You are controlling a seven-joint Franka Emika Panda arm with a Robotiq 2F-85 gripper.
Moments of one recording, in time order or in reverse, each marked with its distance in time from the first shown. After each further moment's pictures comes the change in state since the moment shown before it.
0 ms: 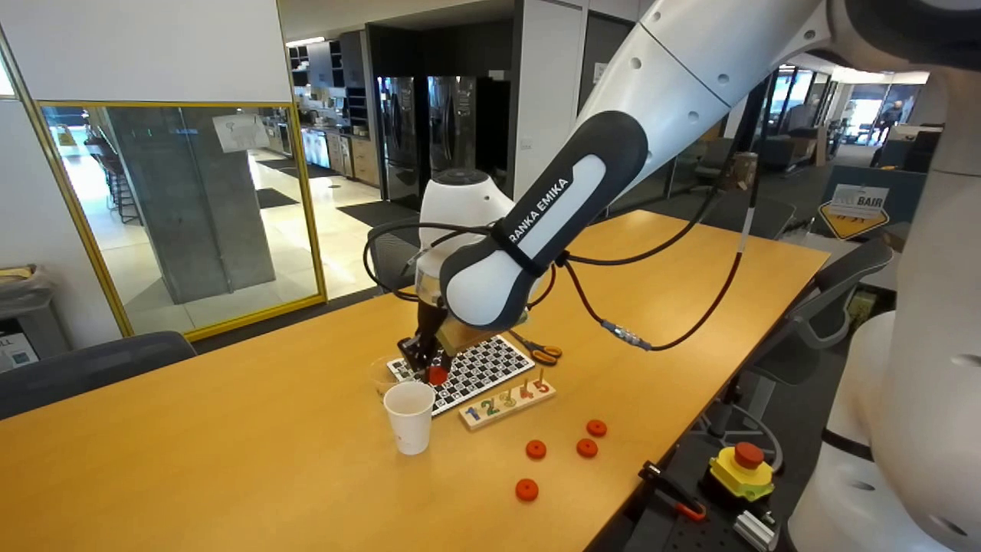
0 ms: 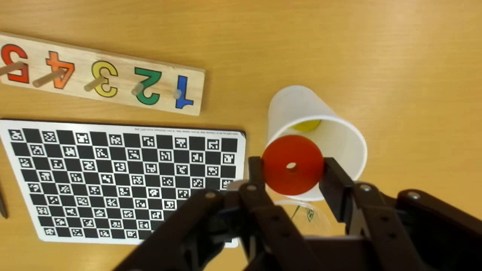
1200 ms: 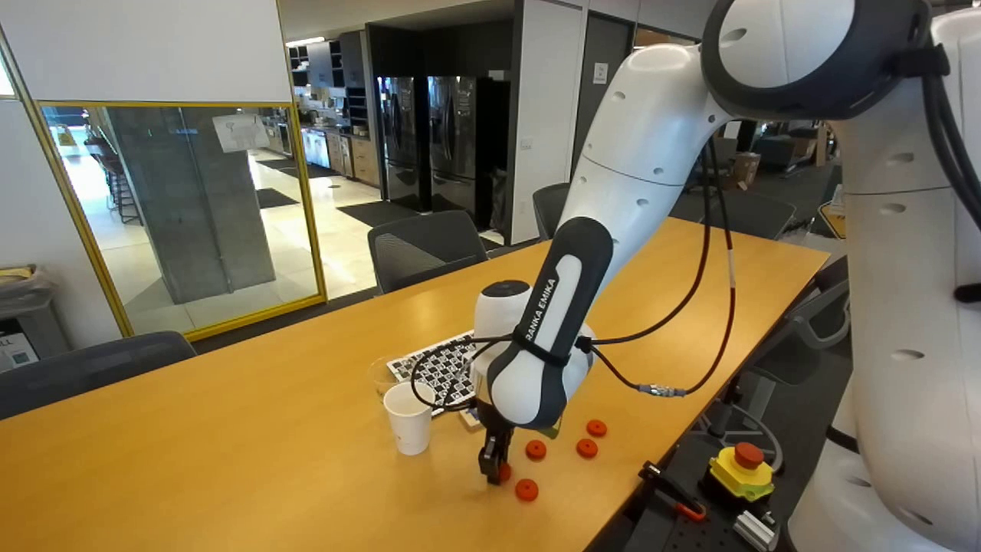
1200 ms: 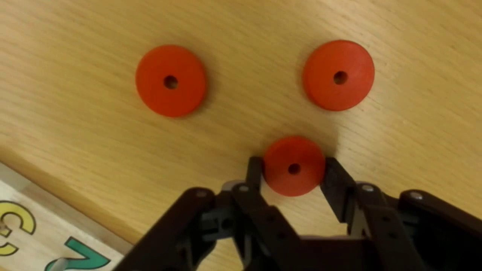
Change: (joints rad) arm -0.144 0.242 0.079 -0.193 0.131 0.212 -0.721
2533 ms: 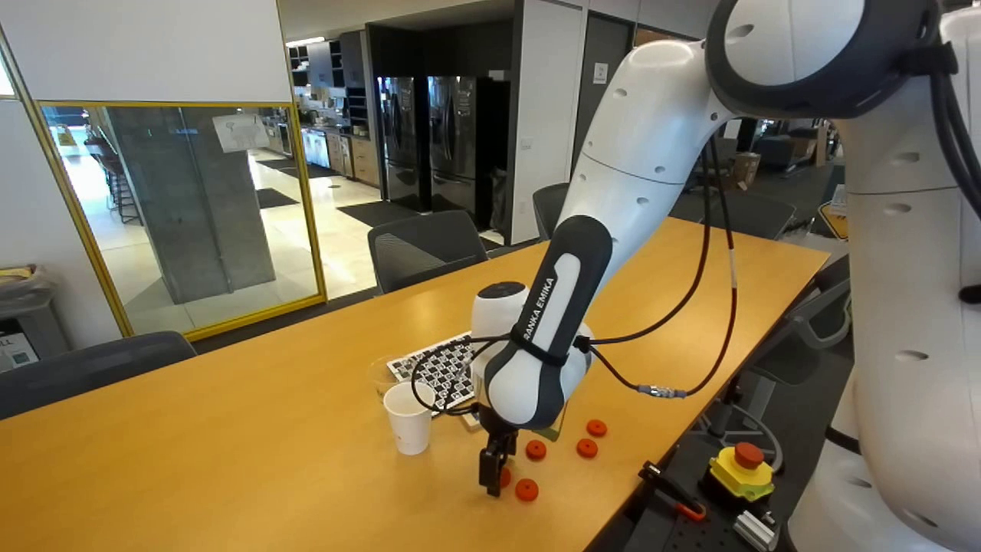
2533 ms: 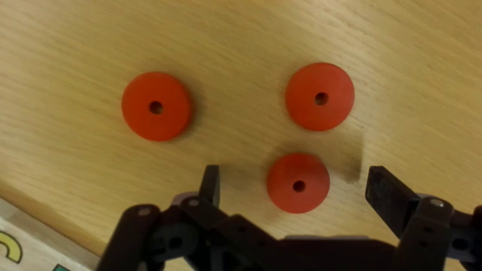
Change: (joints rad) arm 0.018 -0.006 -0.006 0.000 0.015 -0.058 0.020
